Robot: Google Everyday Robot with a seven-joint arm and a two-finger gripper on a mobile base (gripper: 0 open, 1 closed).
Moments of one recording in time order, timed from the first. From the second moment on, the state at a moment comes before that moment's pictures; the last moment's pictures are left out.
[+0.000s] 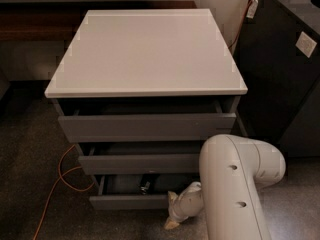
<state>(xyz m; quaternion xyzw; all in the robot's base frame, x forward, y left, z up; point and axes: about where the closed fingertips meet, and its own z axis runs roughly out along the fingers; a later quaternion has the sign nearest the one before) 0.493 -0.059 0.176 -0.66 0.73 0.10 0.16</state>
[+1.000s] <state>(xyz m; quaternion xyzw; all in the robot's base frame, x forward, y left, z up) 0.487 -0.057 0.187 -0.65 0.74 0.11 0.15</state>
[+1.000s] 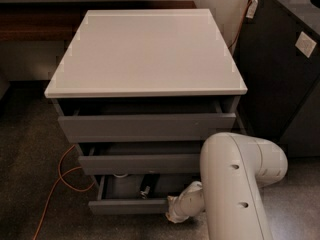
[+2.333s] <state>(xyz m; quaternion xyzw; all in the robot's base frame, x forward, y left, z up) 0.478 -0.048 0.213 -0.64 0.74 0.12 0.19</state>
